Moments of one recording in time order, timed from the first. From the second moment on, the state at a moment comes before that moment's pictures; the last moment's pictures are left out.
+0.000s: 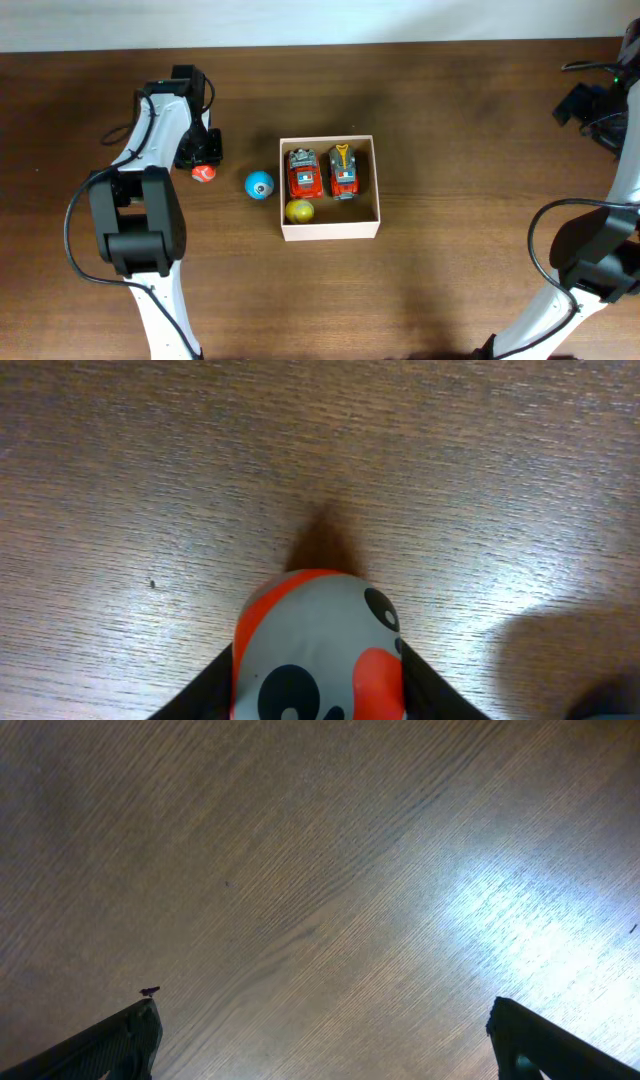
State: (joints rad) left arm 0.00 2.27 1.84 -1.14 -0.08 -0.11; right arm -0.41 2.09 2.23 -1.52 0.16 0.40
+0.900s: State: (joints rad) left arm -0.01 2.27 2.11 -1.38 0.14 0.03; right arm -0.41 2.09 2.23 -1.52 0.16 0.40
